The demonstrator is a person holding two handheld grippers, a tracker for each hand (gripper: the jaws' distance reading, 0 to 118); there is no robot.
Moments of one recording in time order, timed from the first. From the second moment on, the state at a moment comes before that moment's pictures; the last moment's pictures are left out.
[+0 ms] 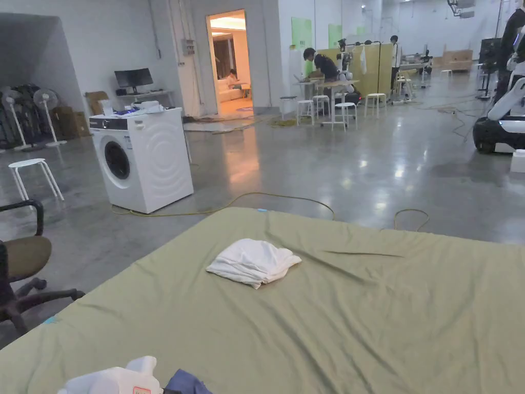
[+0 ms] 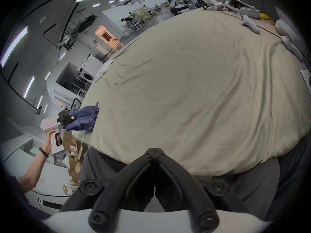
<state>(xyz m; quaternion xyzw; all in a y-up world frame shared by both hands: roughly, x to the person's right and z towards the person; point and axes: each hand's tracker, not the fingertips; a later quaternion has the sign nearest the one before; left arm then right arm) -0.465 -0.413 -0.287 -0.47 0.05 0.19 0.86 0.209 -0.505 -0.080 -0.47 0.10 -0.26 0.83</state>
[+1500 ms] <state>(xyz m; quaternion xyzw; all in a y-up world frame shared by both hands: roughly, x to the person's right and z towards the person) -0.203 -0.218 0.004 0.03 -0.09 0.00 1.00 0.209 -0.275 0.007 -0.01 0.02 -0.06 1.00</state>
